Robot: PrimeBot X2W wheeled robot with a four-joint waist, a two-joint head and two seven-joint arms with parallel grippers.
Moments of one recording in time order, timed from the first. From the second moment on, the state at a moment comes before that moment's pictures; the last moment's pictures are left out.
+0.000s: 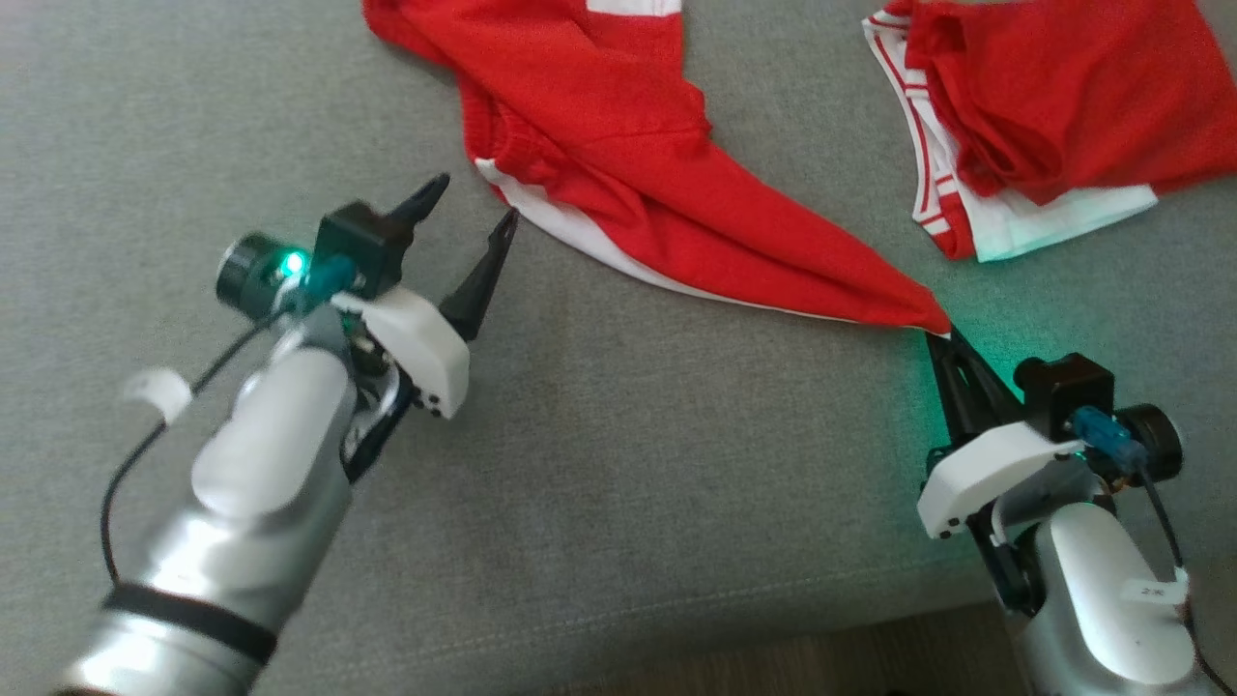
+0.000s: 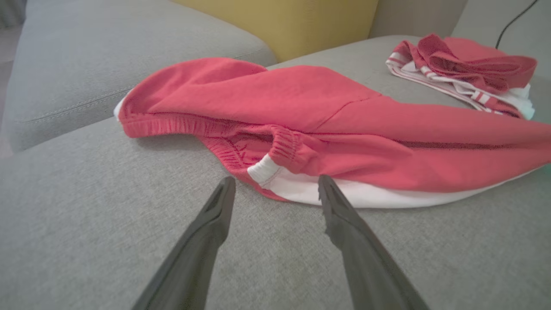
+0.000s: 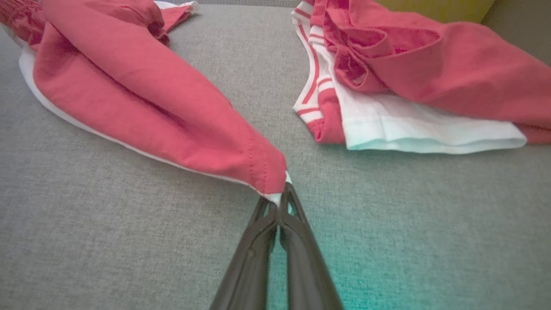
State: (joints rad) left arm -0.66 0.20 -0.59 0.63 -0.30 -0.12 -0.20; right arm -0.24 -0.12 0.10 0.38 0.04 0.13 -0.03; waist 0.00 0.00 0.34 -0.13
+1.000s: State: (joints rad) left arm -0.92 0.27 -0.94 0.83 -0.47 -0.13 -0.25; right arm -0.29 -0.07 0.11 0.43 0.03 0.13 -0.07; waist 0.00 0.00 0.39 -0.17
